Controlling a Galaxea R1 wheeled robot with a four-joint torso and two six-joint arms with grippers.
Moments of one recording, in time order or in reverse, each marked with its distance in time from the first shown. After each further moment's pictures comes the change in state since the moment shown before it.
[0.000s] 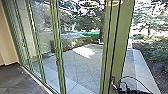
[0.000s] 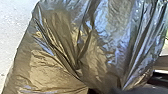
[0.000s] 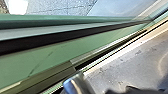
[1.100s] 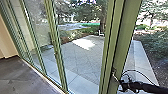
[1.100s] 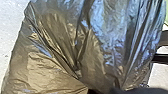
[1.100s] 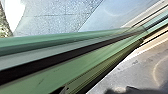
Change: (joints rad) left arm -0.003 -0.005 0.000 -0.009 -0.008 0.000; right arm 0.110 -0.048 -0.001 -0.008 -0.026 -0.028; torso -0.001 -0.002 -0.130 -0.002
